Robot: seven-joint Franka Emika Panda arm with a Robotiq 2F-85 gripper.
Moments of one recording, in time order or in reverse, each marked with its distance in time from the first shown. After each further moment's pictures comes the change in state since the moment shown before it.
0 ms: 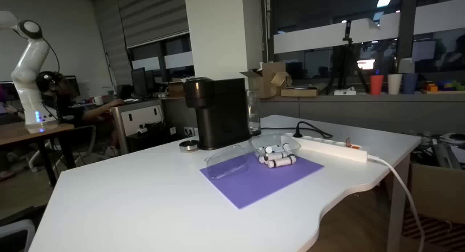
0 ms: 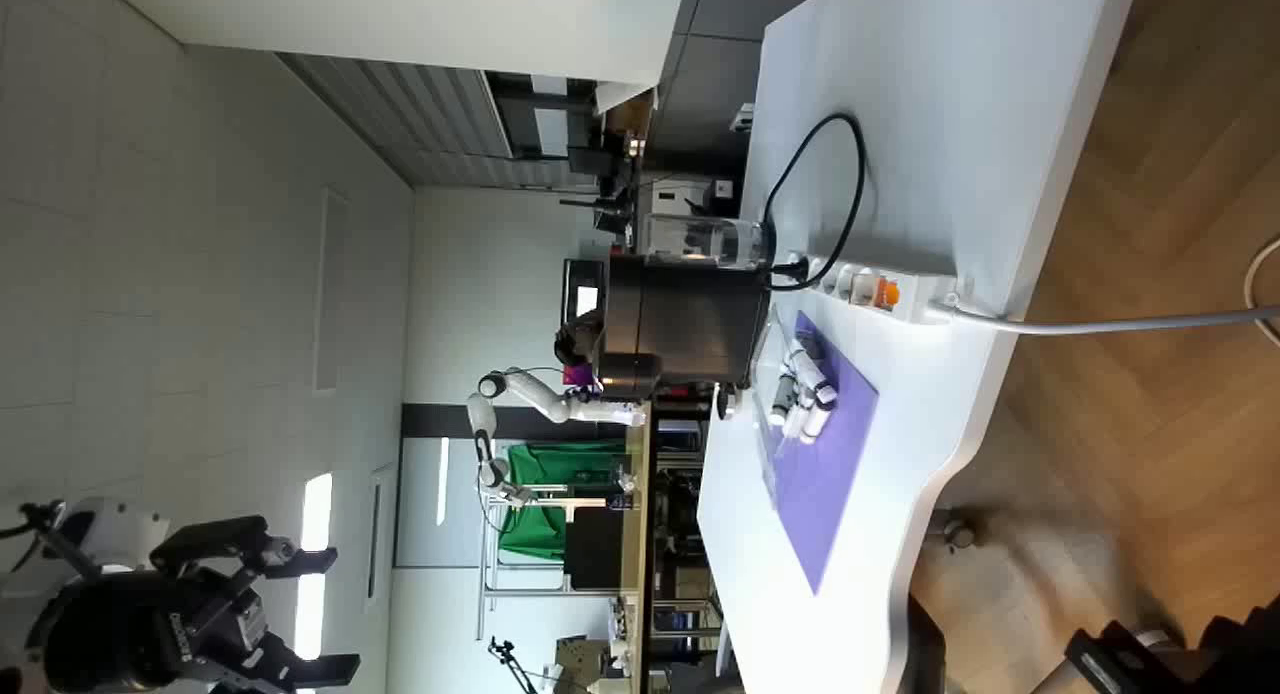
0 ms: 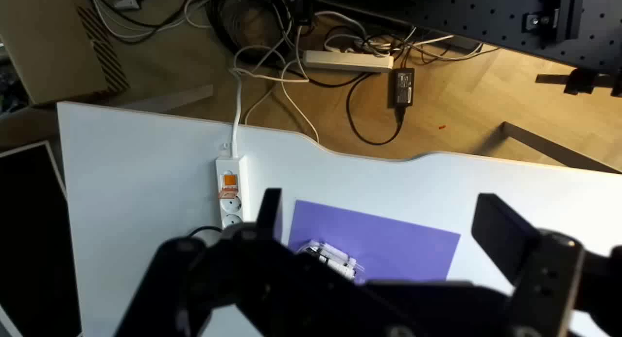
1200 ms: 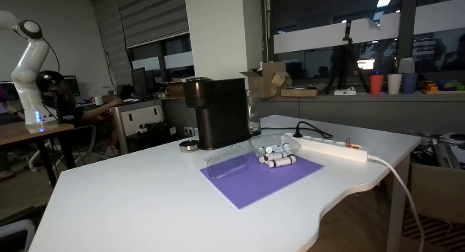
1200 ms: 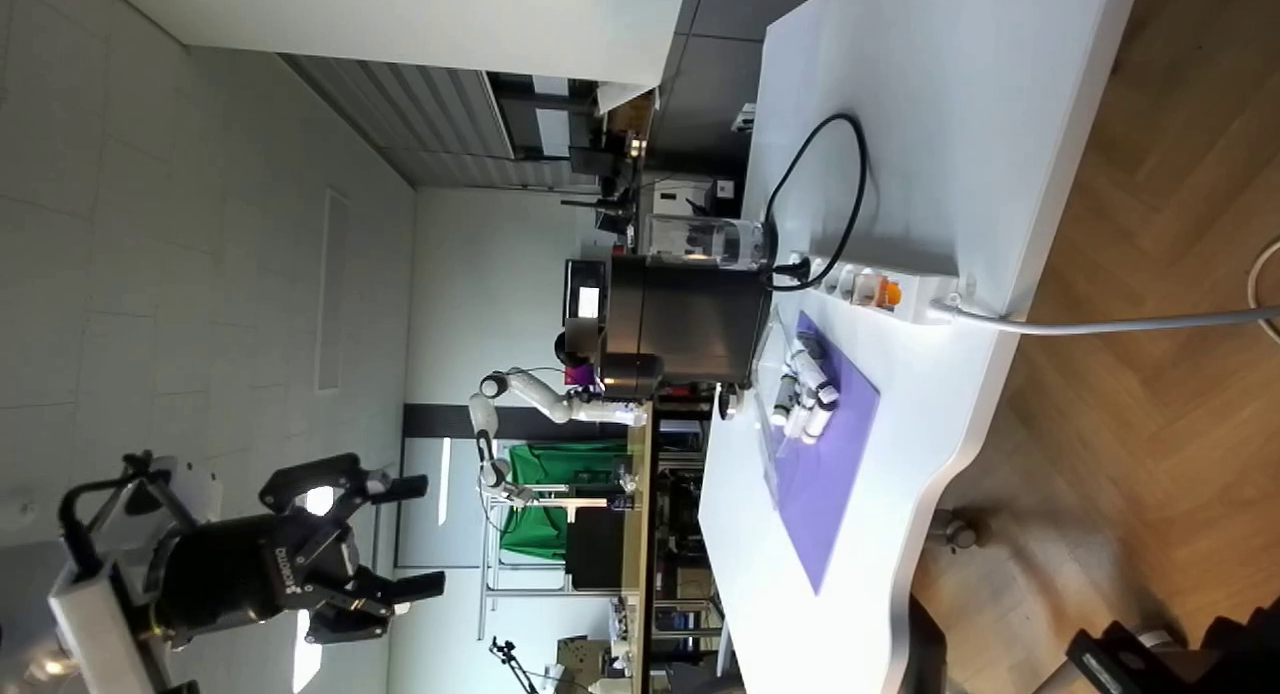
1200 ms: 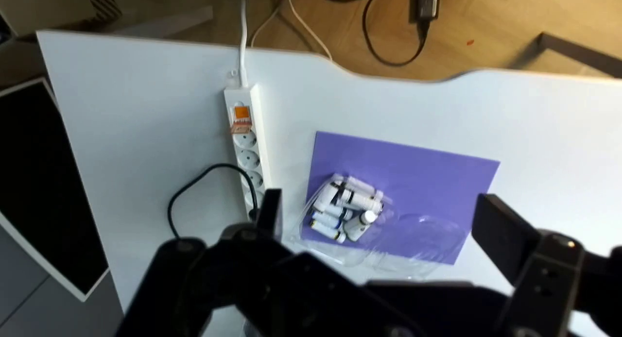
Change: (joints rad) arm 0.003 0.021 -0.098 -0.163 0.010 0.396 0.014
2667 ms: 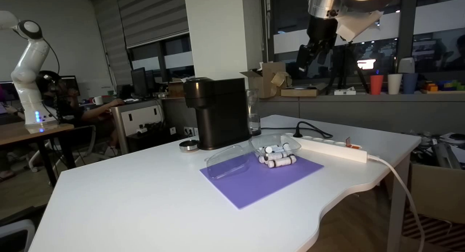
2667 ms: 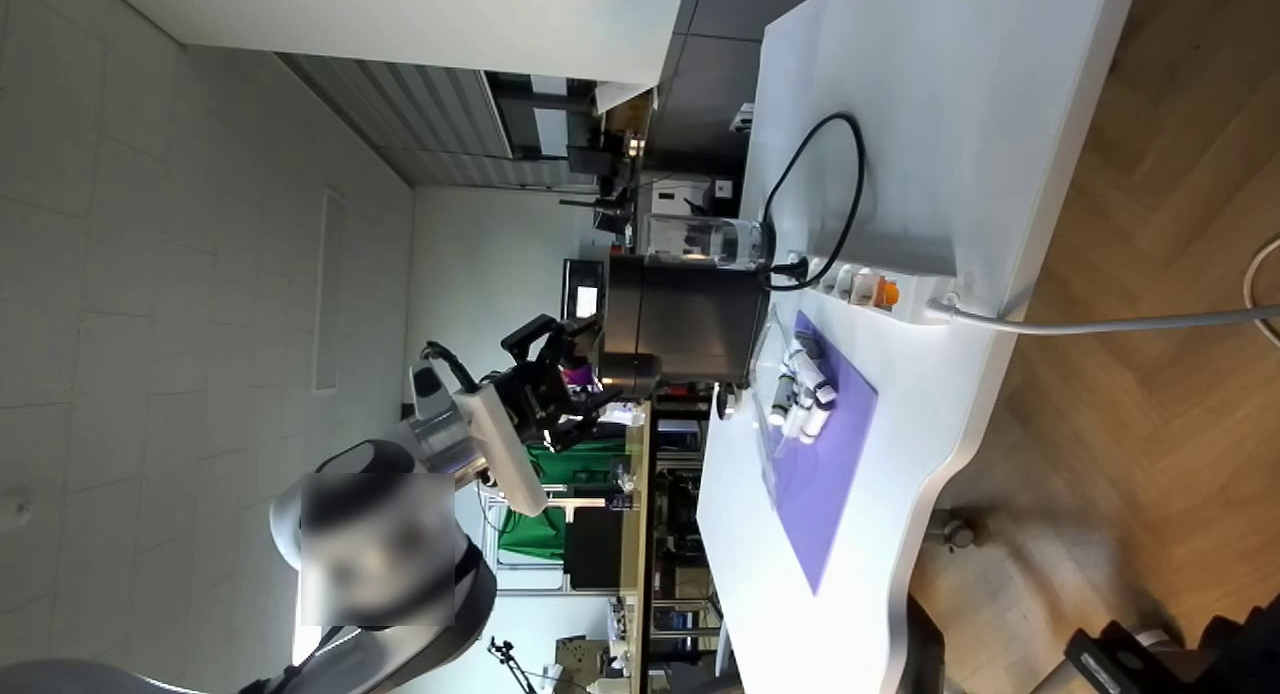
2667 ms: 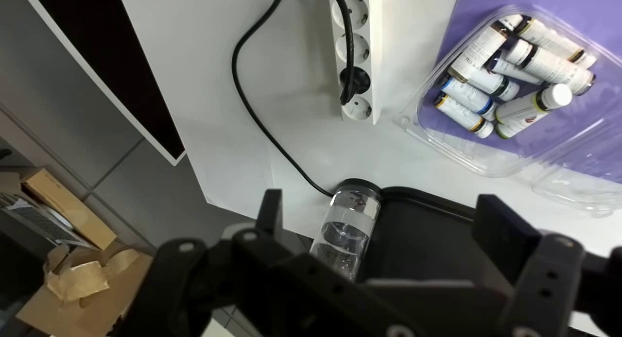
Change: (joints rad) arm -0.317 0.773 0.279 0.119 -0.519 1.032 0.553
